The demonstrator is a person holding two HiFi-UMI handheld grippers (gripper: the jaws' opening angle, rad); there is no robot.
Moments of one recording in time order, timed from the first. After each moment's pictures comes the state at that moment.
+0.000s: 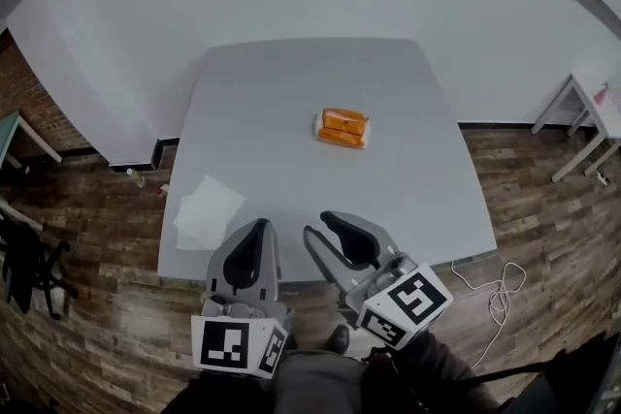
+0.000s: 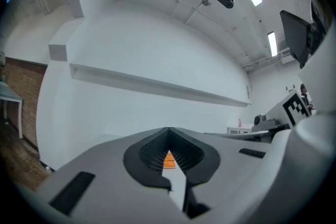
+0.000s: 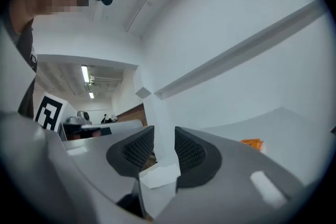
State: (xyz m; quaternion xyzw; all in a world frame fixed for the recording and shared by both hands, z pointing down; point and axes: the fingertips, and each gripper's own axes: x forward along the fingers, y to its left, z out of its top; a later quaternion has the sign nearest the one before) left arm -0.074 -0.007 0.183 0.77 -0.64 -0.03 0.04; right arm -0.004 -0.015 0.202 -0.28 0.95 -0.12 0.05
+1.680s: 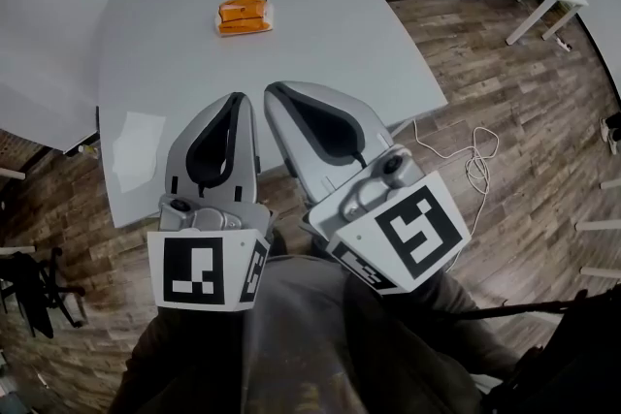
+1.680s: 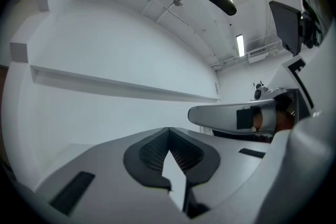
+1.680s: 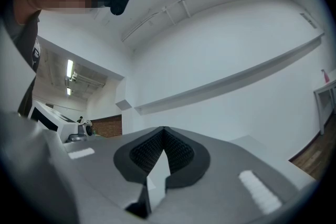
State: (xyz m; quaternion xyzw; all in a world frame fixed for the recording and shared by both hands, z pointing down) left arm 0.089 0.019 0.168 0.86 -0.51 0.00 -0.02; right arm 0.124 0.037 0.147 -0.42 0.90 -0.04 0.10
